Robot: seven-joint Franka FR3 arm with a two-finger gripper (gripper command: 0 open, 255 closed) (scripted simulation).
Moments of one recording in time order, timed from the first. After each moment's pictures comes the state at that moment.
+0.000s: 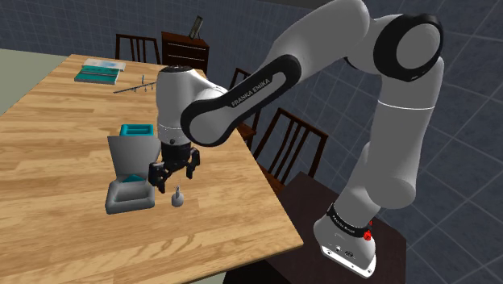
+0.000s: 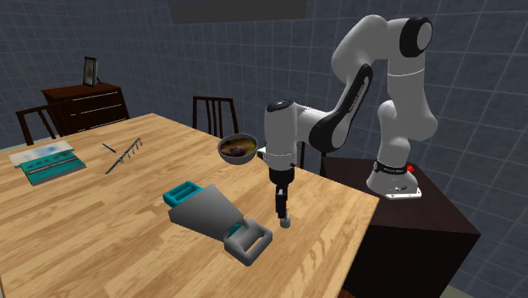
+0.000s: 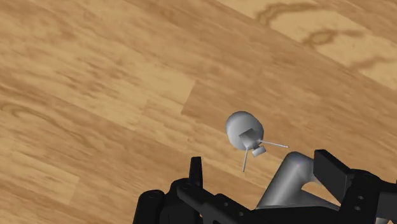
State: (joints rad) arm 0.24 0.29 0.39 -2.08 -0.08 2.31 0.70
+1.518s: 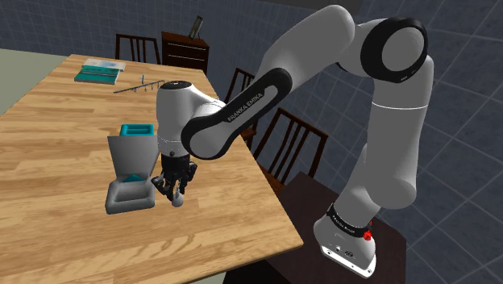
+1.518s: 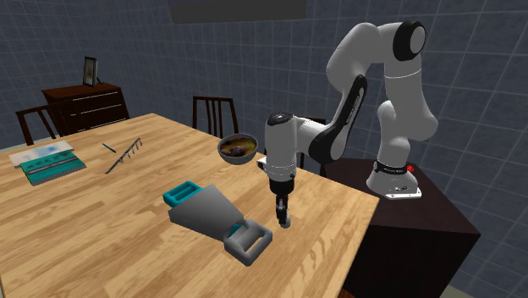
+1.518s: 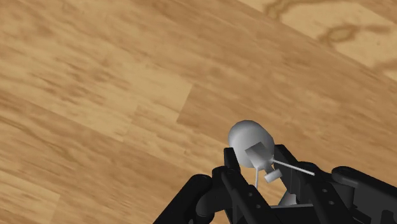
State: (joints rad) arm 0.26 0.36 0.37 -2.10 -0.11 2.39 0.72
